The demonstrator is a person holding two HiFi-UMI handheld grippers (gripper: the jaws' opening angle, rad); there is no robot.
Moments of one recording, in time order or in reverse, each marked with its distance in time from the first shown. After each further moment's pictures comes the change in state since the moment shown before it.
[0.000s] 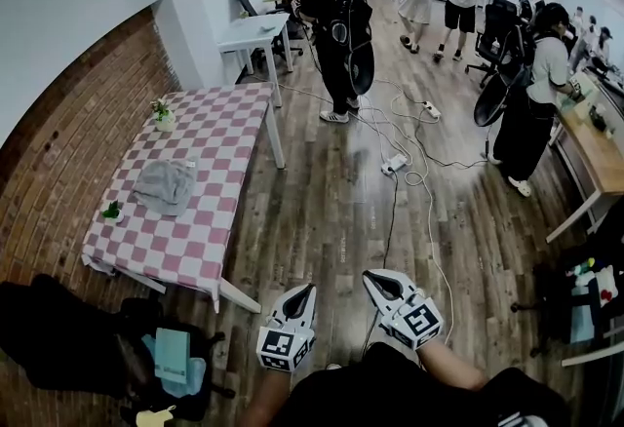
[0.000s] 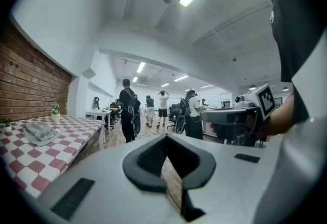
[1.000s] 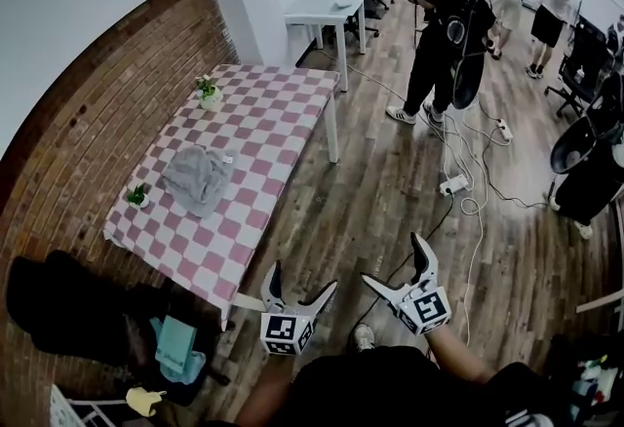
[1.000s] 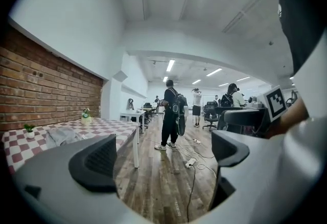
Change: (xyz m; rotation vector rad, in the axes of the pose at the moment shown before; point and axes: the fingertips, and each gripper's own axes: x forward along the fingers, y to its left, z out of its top) left arm 0.143 0.185 0.025 -0.040 0.011 0.389; right arm 0.215 -0.173 0.002 0.019 -0.083 0.098
